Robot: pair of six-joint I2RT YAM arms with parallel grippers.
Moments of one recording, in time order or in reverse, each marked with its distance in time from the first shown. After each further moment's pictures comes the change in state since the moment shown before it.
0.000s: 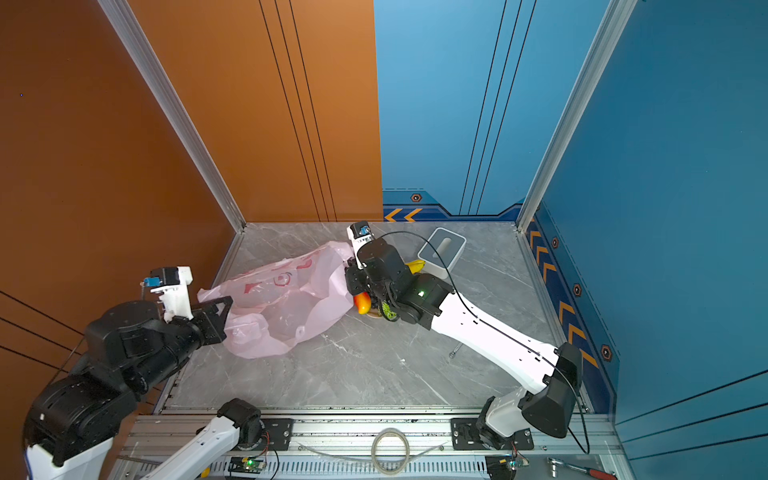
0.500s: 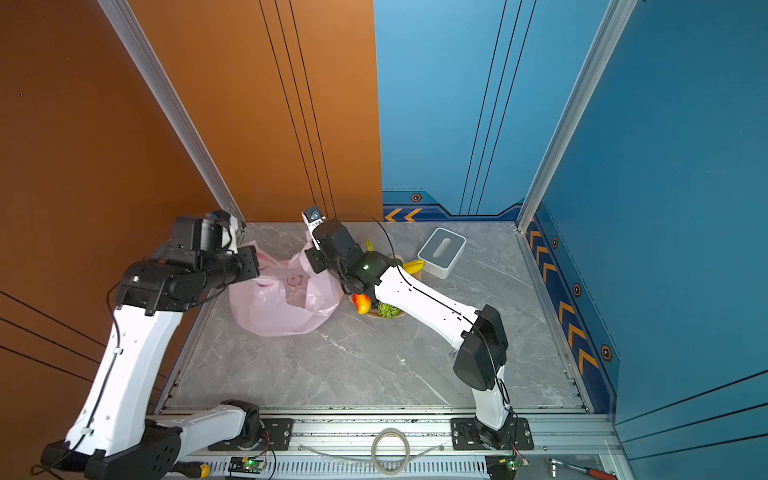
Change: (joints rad) left arm 0.197 0.516 0.332 -0.010 0.096 0.123; right arm 0.004 0.434 0.420 0.130 0.002 -0.220
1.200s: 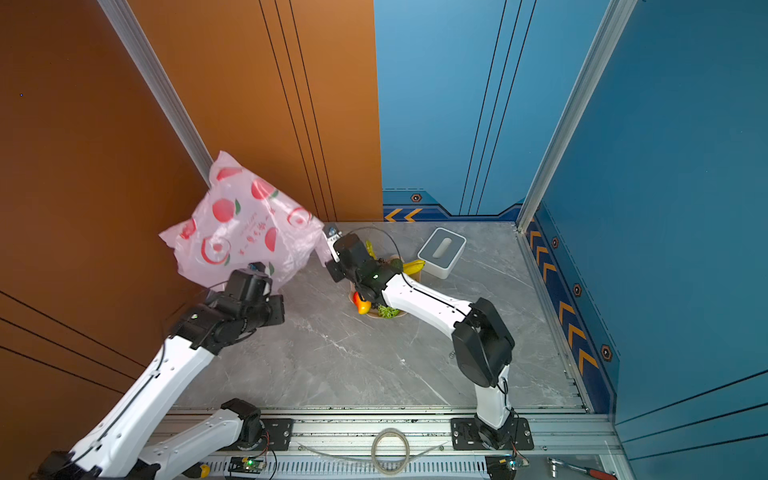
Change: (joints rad) left arm -0.170 -0.232 -0.738 0.204 -0.113 -0.103; right arm -0.087 0.006 -0.365 0.167 -0.054 -0.039
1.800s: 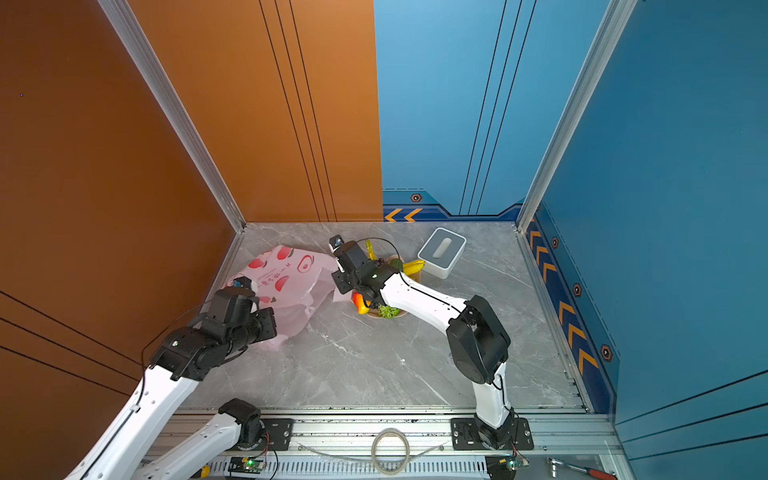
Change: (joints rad) left arm 0.000 -0.204 -0.043 -0.025 0.029 -0.095; right arm -0.032 0.004 0.029 -0.167 -0.045 0.105
